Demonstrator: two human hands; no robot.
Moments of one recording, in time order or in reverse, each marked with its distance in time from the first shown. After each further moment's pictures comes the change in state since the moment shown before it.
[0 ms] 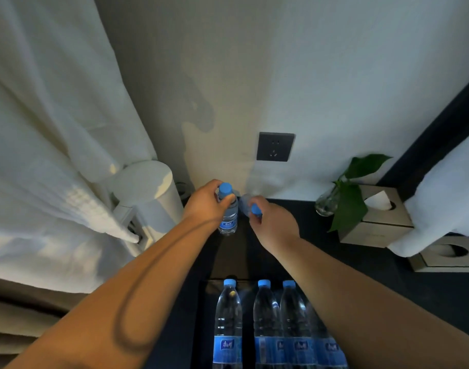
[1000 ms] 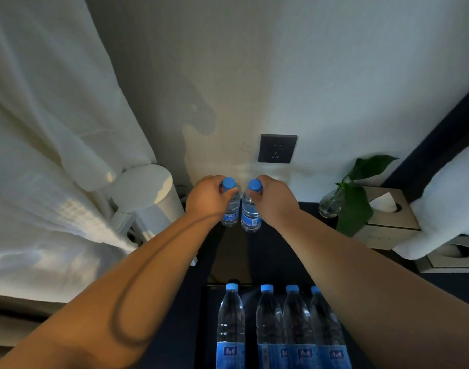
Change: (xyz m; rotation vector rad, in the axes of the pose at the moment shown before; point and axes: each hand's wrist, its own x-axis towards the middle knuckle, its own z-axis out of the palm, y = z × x) left_hand 0.026 0.018 -0.007 0.134 0.011 0.069; right_hand 0.063 -0.011 -0.023 0.154 -0.025 0.120
